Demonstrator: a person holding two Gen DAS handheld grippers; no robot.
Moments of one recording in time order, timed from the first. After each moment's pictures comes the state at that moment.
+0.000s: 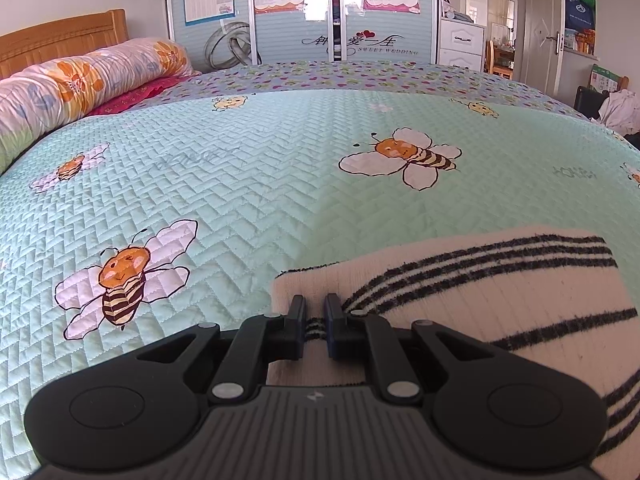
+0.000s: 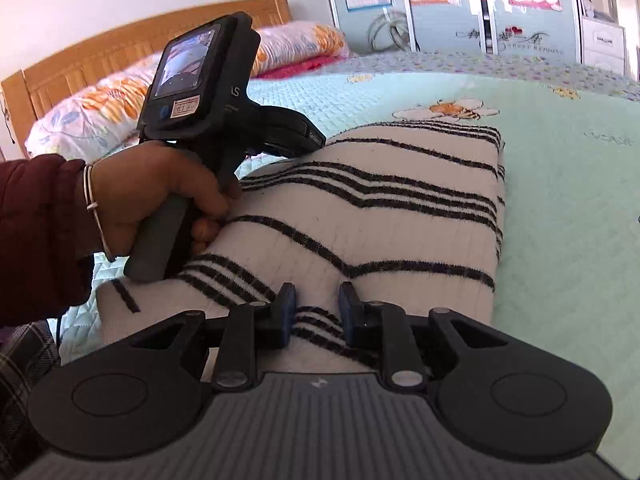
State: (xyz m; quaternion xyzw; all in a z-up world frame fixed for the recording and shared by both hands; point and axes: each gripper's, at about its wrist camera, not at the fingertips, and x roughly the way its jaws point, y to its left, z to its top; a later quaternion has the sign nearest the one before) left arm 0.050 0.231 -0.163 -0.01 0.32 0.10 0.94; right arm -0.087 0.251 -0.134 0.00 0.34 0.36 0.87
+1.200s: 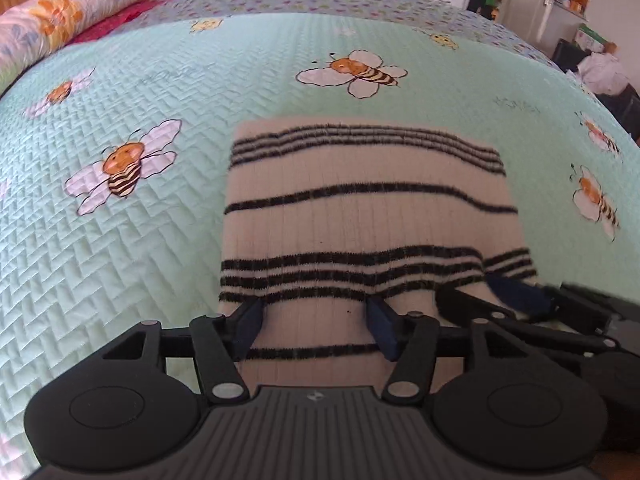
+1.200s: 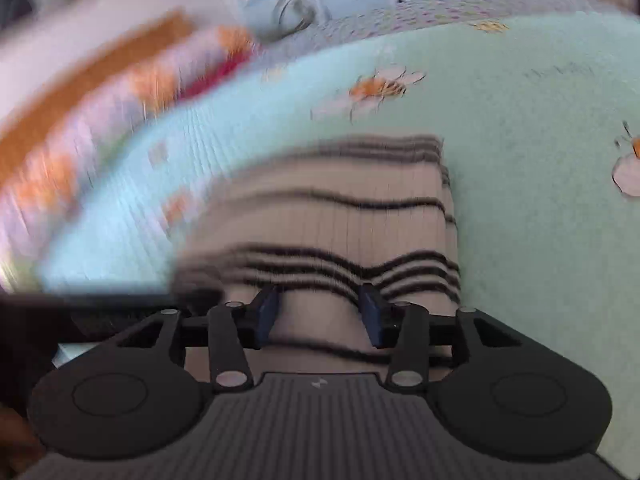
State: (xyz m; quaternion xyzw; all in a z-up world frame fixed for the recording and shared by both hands) left arm -0.025 0.200 -0.147 -0.06 0.43 0.05 0.90; right arm -0.043 0.249 -0.151 0.06 0.36 0.27 0.89
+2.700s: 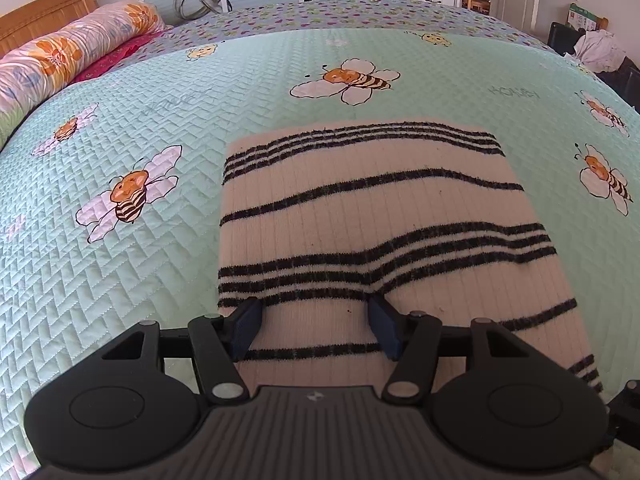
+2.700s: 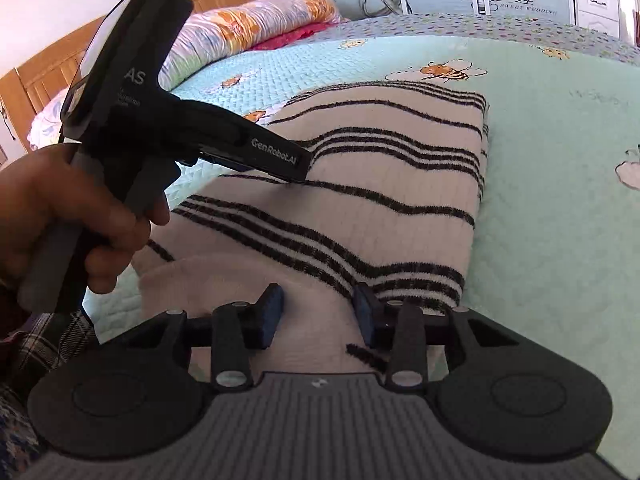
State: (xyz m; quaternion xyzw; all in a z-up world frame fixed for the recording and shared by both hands) left arm -0.026 0.180 -0.141 0.01 0.43 0.07 0.90; right arm -0.137 0.230 -0.131 -0.01 0.38 0.34 0.86
